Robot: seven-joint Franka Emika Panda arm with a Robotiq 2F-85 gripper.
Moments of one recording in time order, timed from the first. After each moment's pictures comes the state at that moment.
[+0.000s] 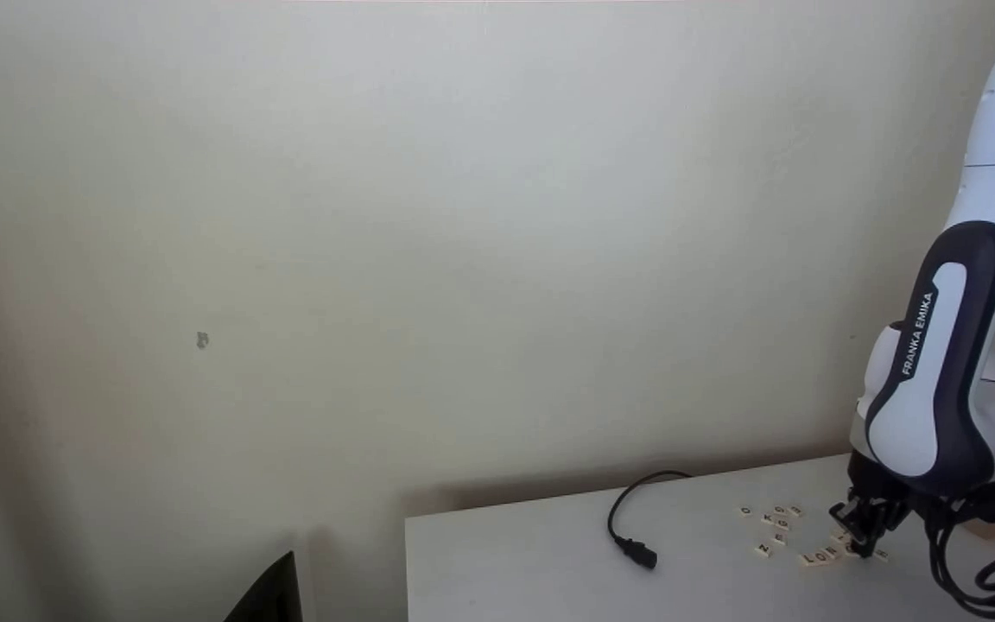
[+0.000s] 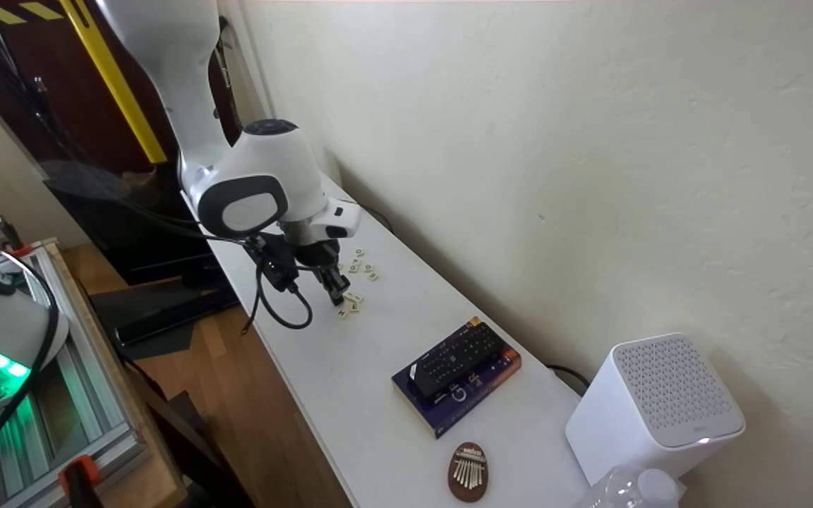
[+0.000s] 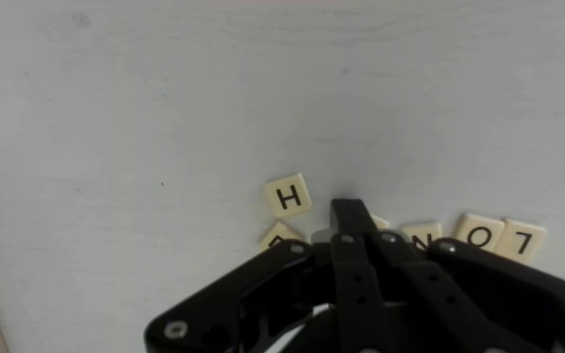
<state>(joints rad) -0.14 0.71 -0.16 -2.47 -0.09 3.27 -0.06</state>
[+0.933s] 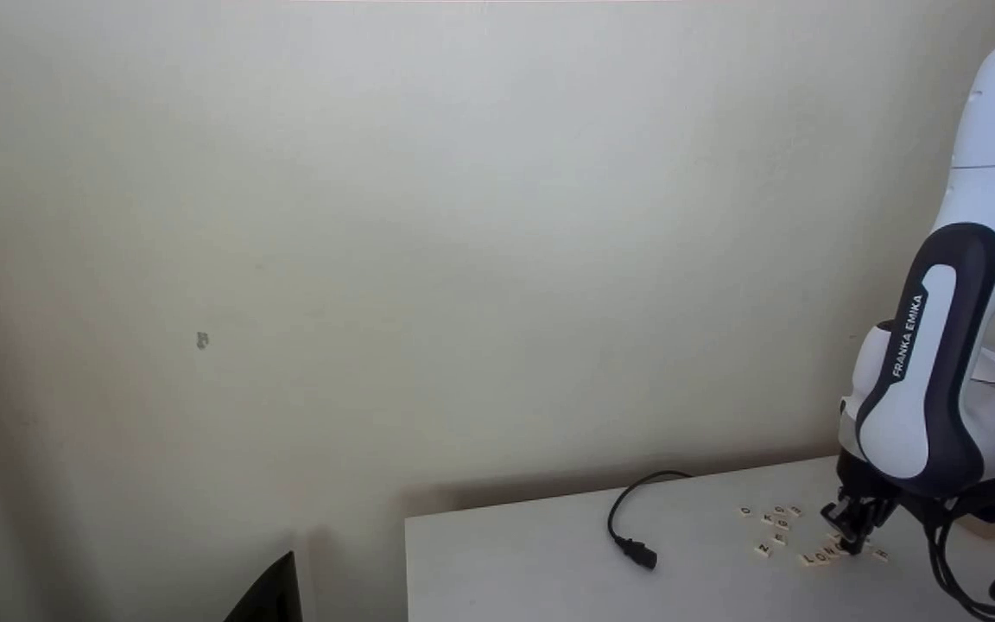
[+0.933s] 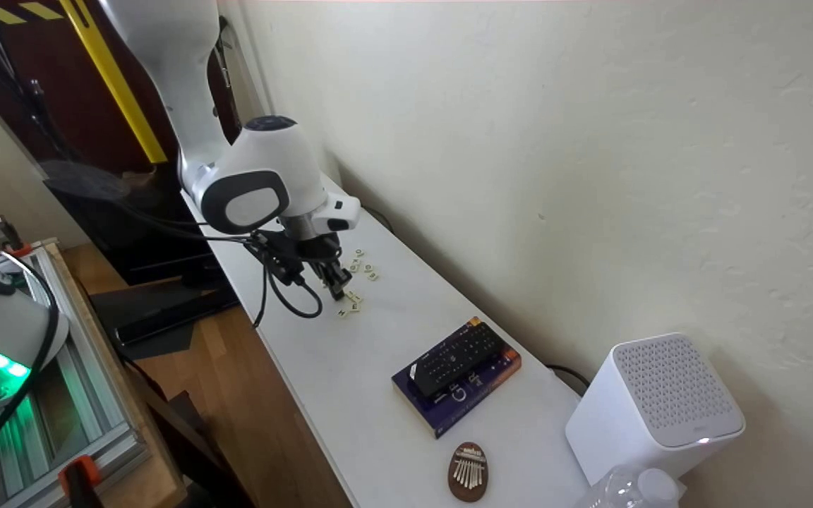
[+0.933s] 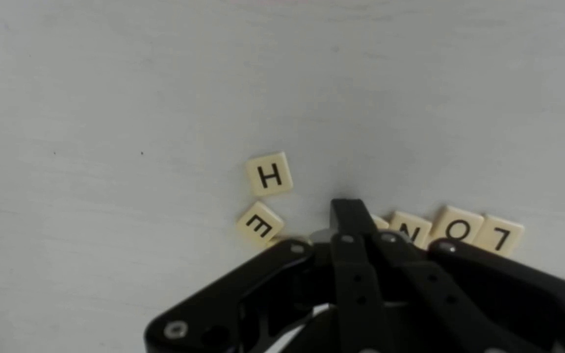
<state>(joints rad) -0.10 0.72 -0.17 -2.45 -0.09 3.27 -0.10</state>
